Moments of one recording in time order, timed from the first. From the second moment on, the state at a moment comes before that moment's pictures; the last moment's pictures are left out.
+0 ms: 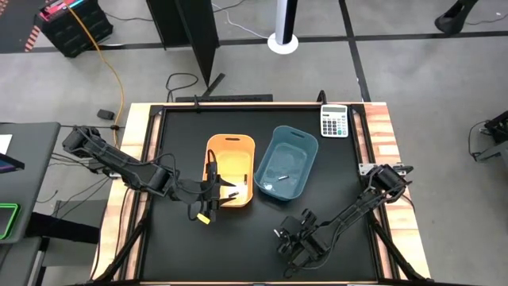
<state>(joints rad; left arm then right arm) -0.41 1.24 0.89 -0.12 -0.50 0.00 0.69 2.03 1.28 -0.68 0.53 1.34</state>
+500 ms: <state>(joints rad) -0.41 1.24 0.89 -0.12 -0.50 0.00 0.69 2.02 1.28 -0.68 0.57 1.32</state>
